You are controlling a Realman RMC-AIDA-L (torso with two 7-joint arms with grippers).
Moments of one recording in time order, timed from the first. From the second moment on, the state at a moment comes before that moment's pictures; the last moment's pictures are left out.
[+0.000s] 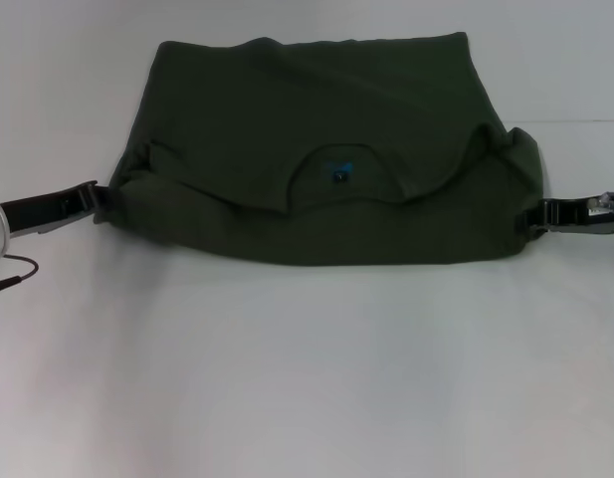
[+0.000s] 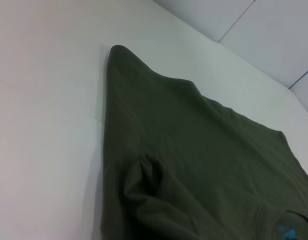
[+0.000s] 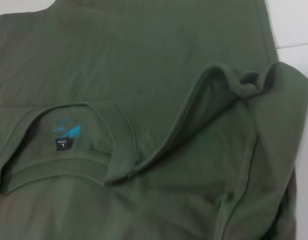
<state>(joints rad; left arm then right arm) -0.62 -2.03 0.58 0.59 2.13 0.99 -2.15 0.74 2.00 -0.78 -0.62 -2.48 -0.99 2.45</state>
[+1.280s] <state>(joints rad) -0.42 -2.03 0.58 1.02 2.43 1.88 -2.30 0.51 1.89 -0.70 -0.85 -2.48 -1.83 2.38</state>
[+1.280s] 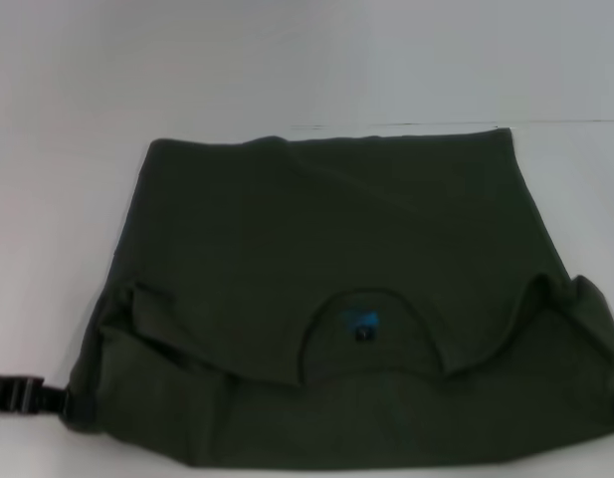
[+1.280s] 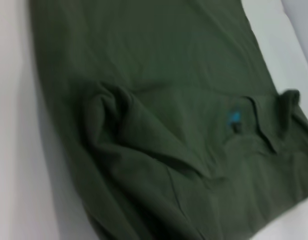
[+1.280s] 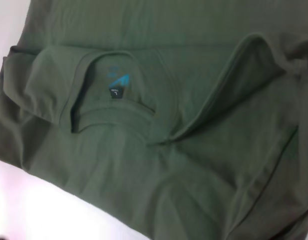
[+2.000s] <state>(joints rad) -0.63 -1.98 0.53 0.86 2.47 1.64 -2.46 0.62 1.91 -0.49 -0.78 -2.45 -1.61 2.40</state>
